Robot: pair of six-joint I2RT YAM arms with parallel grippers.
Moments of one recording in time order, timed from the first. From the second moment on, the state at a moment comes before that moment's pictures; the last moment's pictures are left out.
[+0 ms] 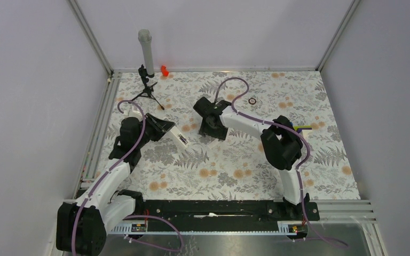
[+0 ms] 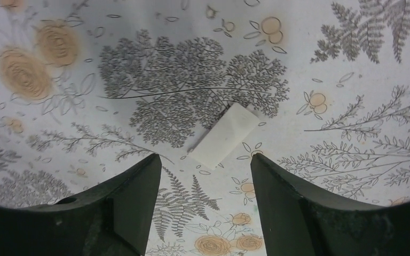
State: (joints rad) left arm -0.17 0.95 0.50 0.10 0.30 -0.99; right arm 0.81 2.06 1.64 -0.85 0.25 1.00
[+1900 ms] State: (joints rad) left arm -0.13 0.86 0.48 0.10 0.37 -0.90; right arm 0.79 2.08 1.51 -0.91 0.25 1.02
